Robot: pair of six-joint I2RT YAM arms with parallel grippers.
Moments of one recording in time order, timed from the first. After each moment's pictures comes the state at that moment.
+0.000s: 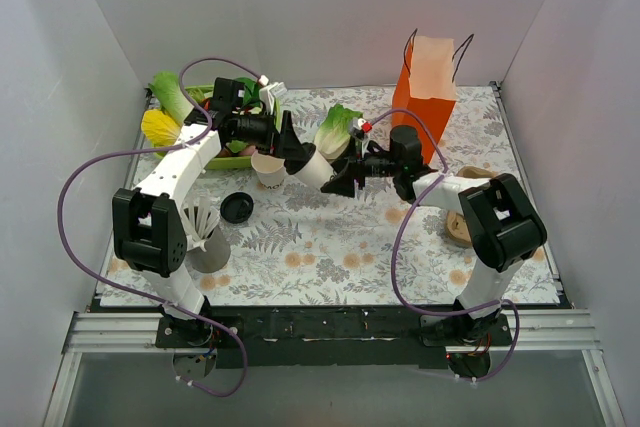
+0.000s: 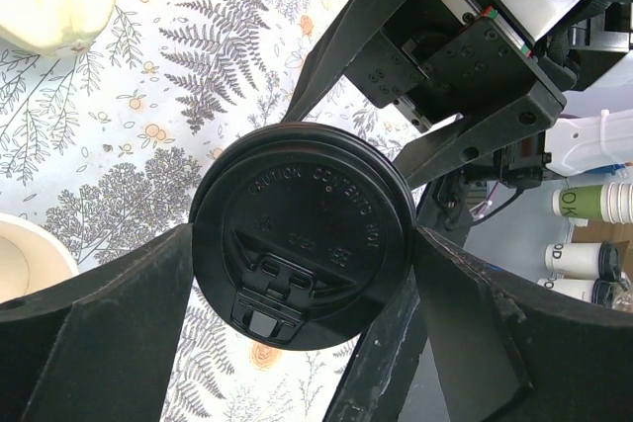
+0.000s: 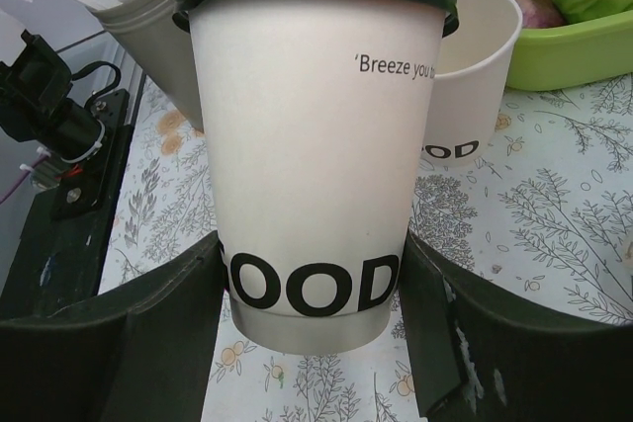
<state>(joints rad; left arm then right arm) -0.26 1.71 1.50 -0.62 0.94 -0.07 0.48 1.76 0.91 0.68 -1.05 0.18</state>
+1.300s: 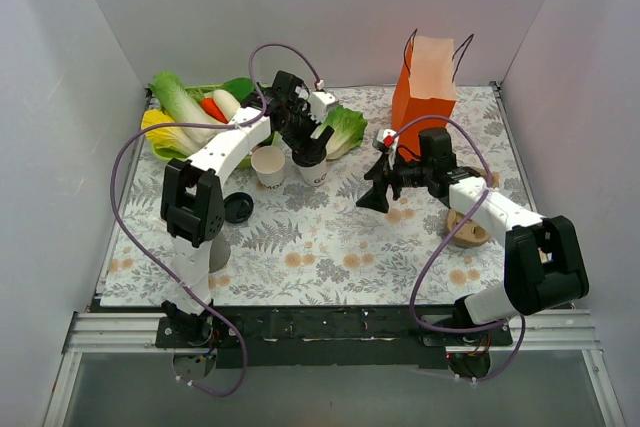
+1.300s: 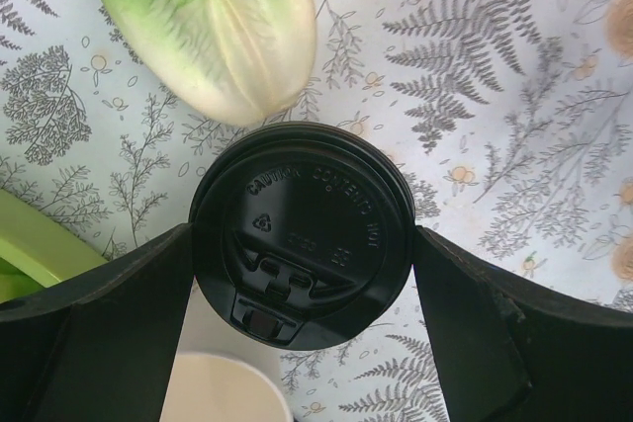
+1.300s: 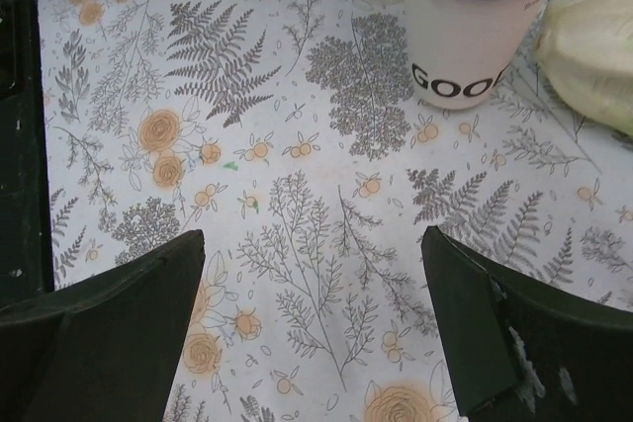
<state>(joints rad) -0.45 2.03 1.86 -0.79 0.36 0.35 0.34 1.45 0.89 -0.07 -0.95 -0.35</state>
